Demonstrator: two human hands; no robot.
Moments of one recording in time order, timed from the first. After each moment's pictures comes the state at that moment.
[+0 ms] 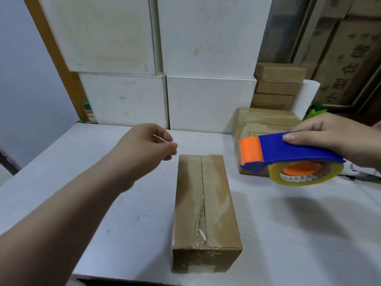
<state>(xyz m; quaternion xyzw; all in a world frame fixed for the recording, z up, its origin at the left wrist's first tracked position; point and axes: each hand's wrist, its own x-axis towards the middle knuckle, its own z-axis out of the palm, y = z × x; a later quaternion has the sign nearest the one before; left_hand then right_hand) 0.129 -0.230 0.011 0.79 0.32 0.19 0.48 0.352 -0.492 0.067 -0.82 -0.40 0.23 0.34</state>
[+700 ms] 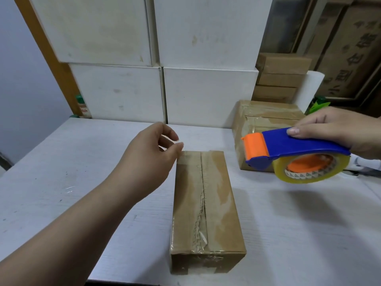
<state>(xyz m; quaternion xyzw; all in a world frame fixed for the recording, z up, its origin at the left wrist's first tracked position) 0.138 -0.239 -0.020 0.82 0.28 0.25 0.43 0.383 -0.484 0.055 -0.83 -0.38 0.27 0.30</state>
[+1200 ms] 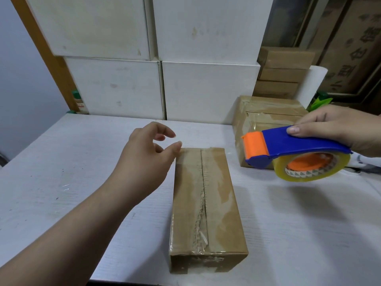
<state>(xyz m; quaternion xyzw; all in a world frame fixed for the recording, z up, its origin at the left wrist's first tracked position) 0.134 -0.239 -0.032 0.80 0.30 0.26 0.44 0.387 -0.480 0.049 -0.82 -0.39 0.28 0.31</state>
